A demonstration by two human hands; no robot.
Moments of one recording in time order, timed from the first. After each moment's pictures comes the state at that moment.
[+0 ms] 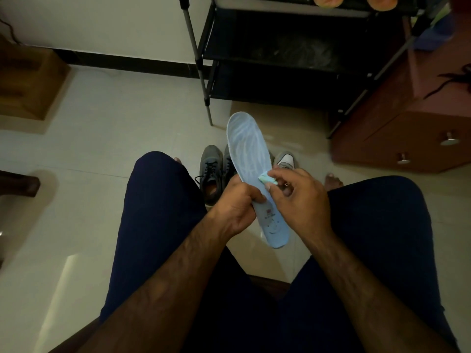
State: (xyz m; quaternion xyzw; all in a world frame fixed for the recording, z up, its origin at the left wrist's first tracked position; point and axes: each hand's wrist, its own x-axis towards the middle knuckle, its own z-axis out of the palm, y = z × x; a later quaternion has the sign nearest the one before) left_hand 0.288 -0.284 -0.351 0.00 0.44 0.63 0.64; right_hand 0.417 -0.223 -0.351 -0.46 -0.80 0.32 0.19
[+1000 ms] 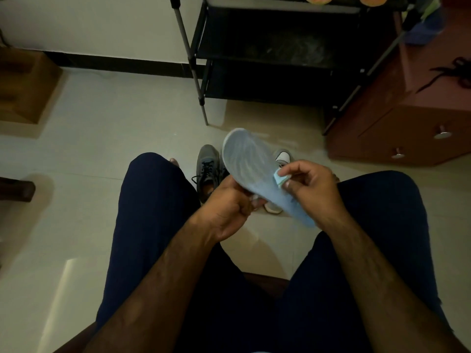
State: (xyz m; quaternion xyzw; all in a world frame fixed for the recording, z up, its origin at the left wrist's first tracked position) left_hand 0.281 -0.304 -0.331 0.05 0.46 0.59 0.67; right_hand 0.435 -0.194 -0.351 -0.45 -0.66 0.56 0.22
